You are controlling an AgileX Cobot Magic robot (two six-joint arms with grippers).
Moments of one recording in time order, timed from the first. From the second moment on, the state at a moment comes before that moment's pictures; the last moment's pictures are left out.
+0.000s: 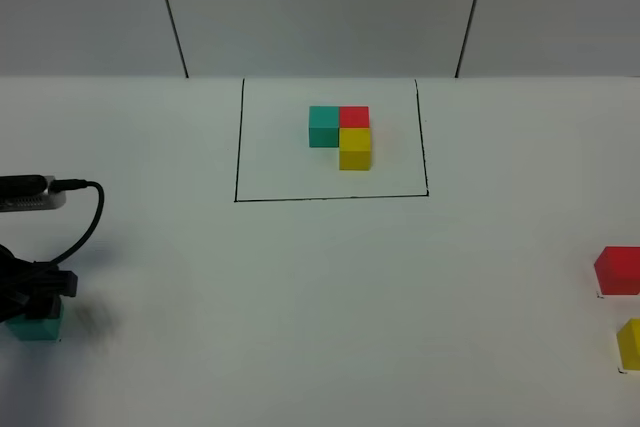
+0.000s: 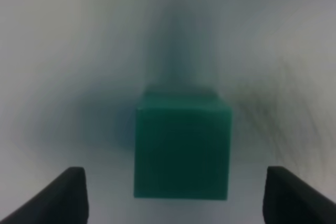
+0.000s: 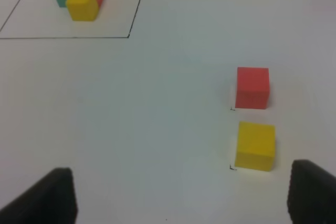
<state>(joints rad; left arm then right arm) 0.03 1.59 -0.71 0.06 0.43 -0.08 0.16 -0.01 -0.50 0.19 1.05 -0.03</state>
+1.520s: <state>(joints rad) -0.53 1.84 -1.35 -0.18 0.67 0.98 0.16 -0.01 -0.50 0.19 1.05 -0.03</state>
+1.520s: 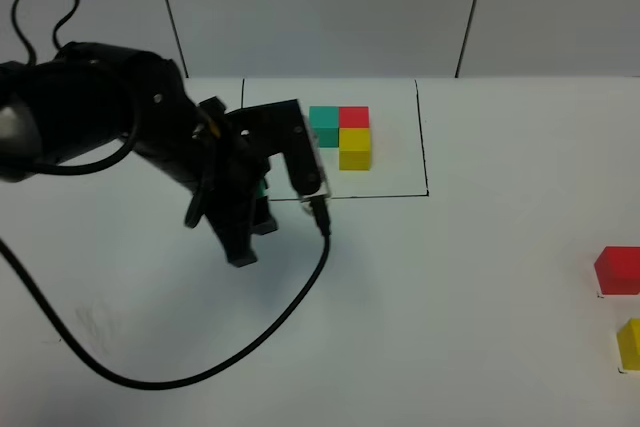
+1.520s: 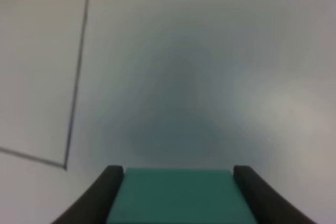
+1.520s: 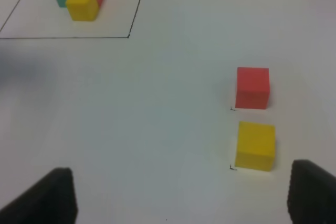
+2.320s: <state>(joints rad) -0.65 2.31 -1.68 -0.19 0.77 1.03 0.16 -0.01 -0.50 0.19 1.05 -0.03</state>
